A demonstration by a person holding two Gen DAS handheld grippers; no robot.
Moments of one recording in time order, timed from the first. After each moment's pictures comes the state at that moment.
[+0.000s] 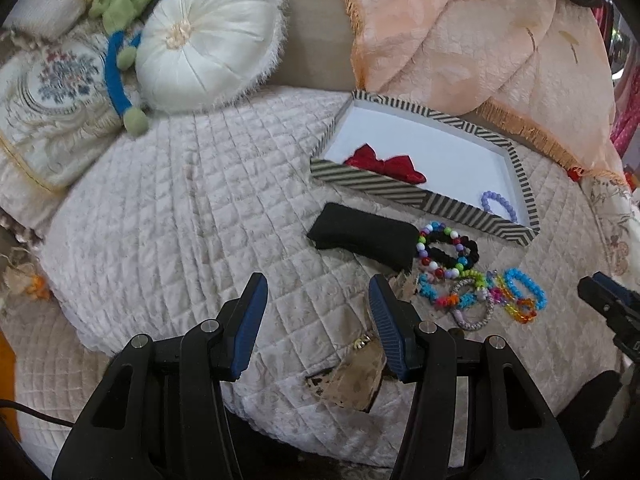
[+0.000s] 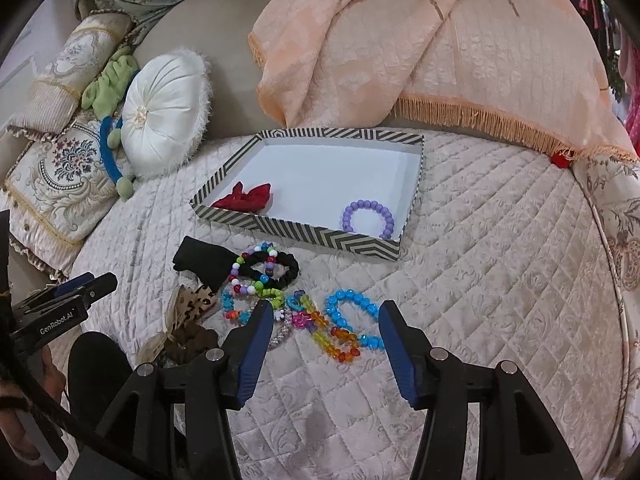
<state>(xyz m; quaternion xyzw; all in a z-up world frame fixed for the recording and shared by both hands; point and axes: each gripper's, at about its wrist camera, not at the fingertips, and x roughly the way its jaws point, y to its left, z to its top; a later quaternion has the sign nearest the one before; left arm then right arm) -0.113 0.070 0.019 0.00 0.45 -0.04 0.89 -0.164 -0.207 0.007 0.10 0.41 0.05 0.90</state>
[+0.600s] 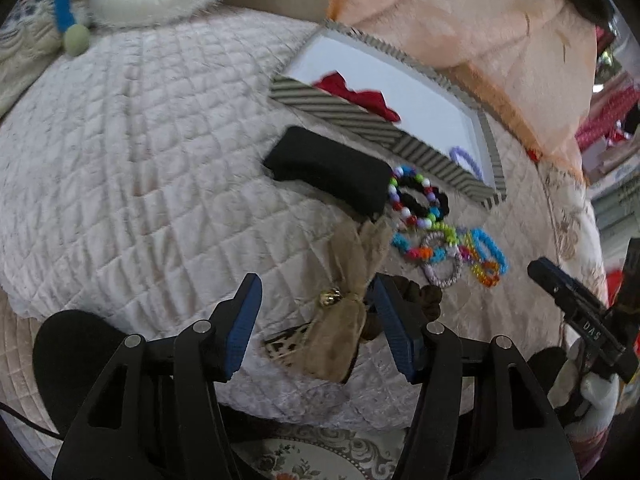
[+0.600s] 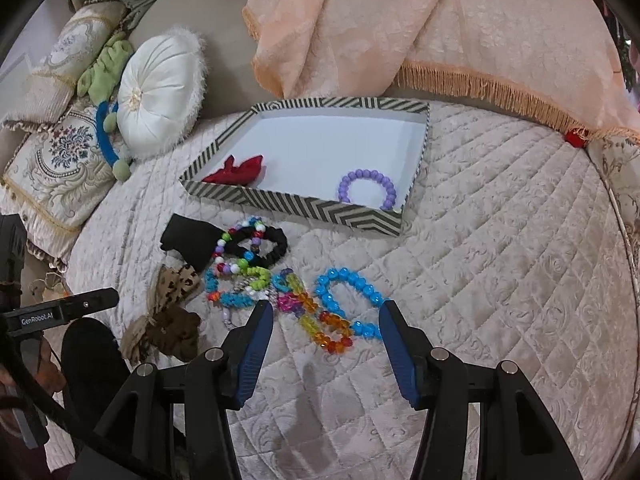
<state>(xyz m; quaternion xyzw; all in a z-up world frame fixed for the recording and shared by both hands) -0.095 0.074 -0.025 -0.07 0.55 -0.14 0.82 -0.150 -0.218 -0.027 0.10 0.45 0.06 0.89</state>
